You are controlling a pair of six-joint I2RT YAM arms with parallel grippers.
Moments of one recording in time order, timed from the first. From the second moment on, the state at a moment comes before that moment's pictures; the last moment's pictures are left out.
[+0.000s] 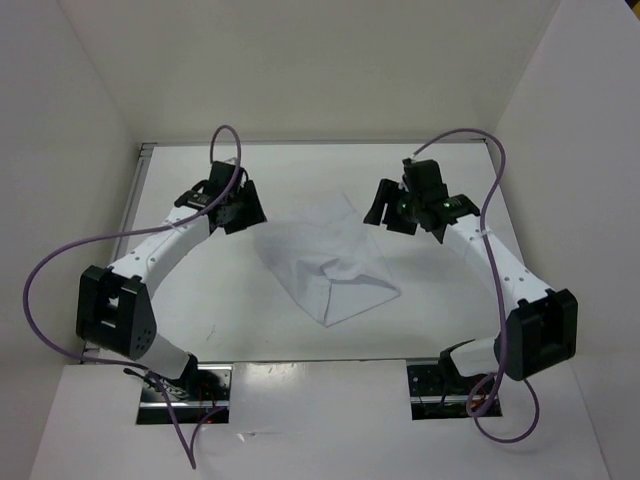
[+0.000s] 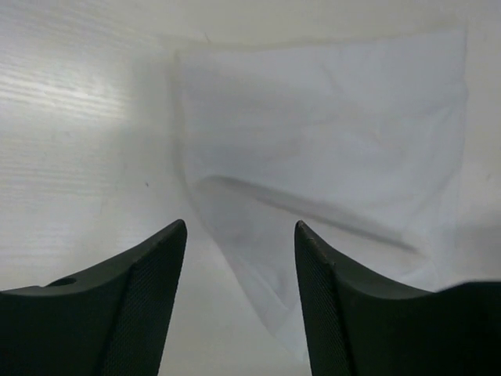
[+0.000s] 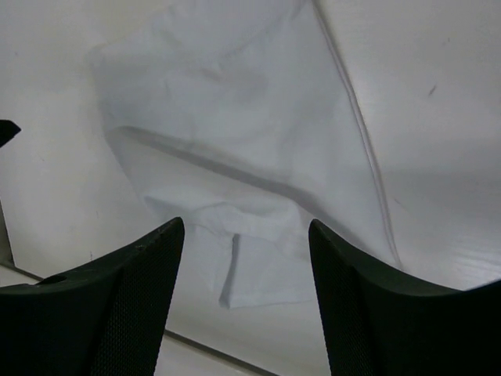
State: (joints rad) left arm -0.32 1.51 1.21 -0.58 -0.03 -0.60; right arm 0.33 1.33 1.13 -0.59 -0.14 0.57
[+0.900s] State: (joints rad) left arm -0.20 1.91 1.24 -0.35 -0.01 -0.77; right arm 0.24 2.21 1.88 -0.61 -0.39 0.28
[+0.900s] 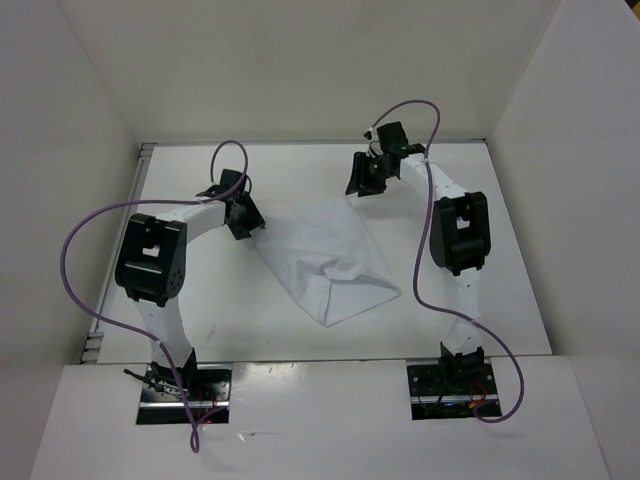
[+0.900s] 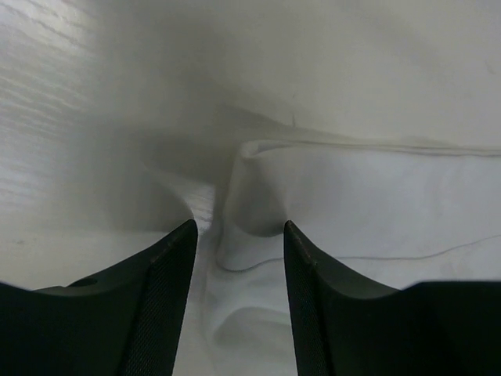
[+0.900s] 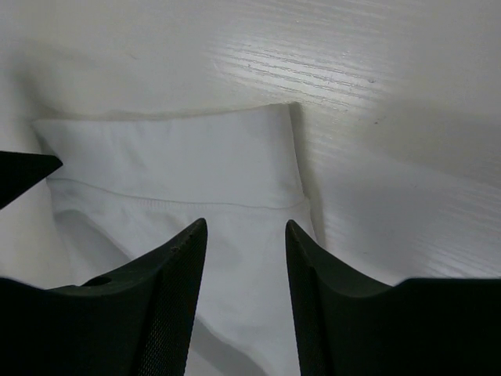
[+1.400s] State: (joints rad) left arm -0.19 1.96 1.27 -0.31 0.02 -0.79; right arm 0.22 2.34 1.93 -0.62 -0.52 0.26
